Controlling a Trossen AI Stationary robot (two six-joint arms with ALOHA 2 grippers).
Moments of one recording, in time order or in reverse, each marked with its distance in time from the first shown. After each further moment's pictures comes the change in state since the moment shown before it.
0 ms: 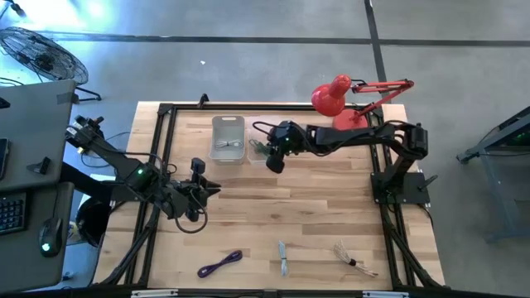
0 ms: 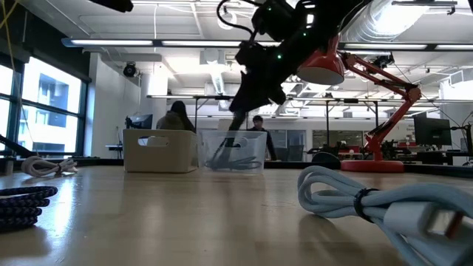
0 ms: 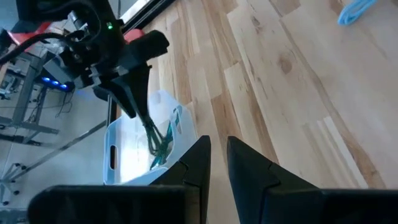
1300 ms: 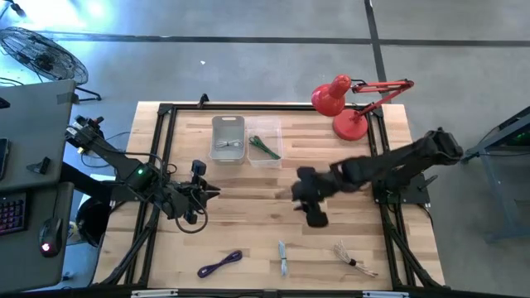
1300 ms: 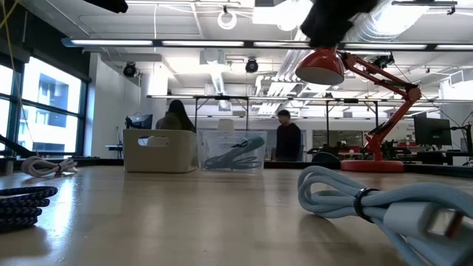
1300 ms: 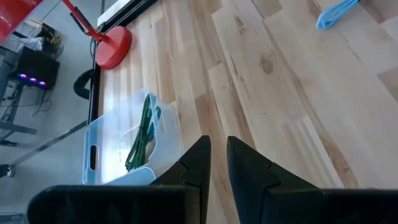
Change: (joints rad) left arm 0.000 0.000 -0.001 -0.010 0.064 -0.040; right arm 0.483 -0.286 -0.001 -0.487 -0.080 0.048
